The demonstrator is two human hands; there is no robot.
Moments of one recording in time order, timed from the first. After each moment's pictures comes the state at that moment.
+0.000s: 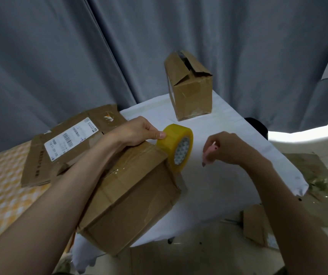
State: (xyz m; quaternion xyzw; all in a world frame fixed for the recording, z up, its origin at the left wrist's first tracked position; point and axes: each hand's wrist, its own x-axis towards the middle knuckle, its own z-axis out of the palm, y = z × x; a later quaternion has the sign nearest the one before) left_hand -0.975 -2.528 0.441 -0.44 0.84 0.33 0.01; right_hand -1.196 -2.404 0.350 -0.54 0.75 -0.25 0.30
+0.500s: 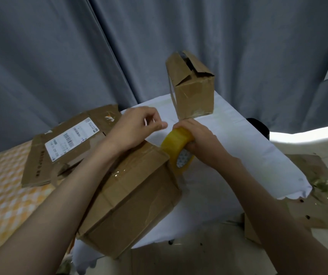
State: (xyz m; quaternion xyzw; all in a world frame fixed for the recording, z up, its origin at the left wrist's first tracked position) left_hand -0.971 -2.508 0.450 -0.36 0.91 0.14 -0.16; right_hand -1.152 -2.442 0.340 -0.65 0.61 -0.42 0.16
